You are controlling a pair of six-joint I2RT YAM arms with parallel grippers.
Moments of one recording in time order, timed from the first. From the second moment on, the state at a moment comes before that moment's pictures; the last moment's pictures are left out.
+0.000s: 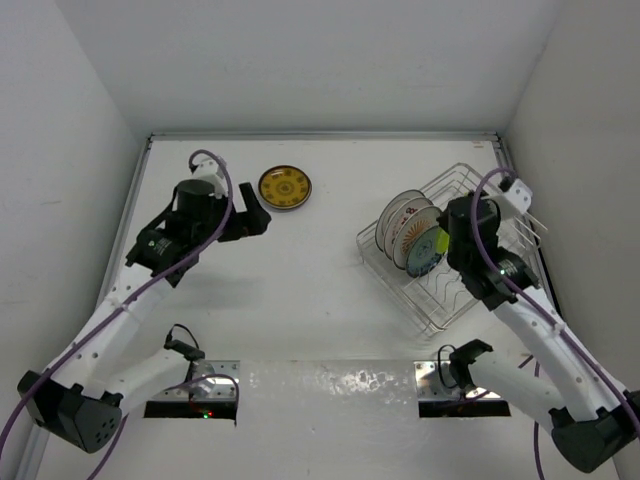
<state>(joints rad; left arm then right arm) -0.39 0.99 1.00 -0.60 -0.04 -0.48 0.47 0.86 0.83 -0.41 0.83 0.91</state>
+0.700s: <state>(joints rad) -0.39 0.92 0.97 -0.19 0.31 -1.05 0.98 1.07 1.20 -0.54 -0.14 -0.49</state>
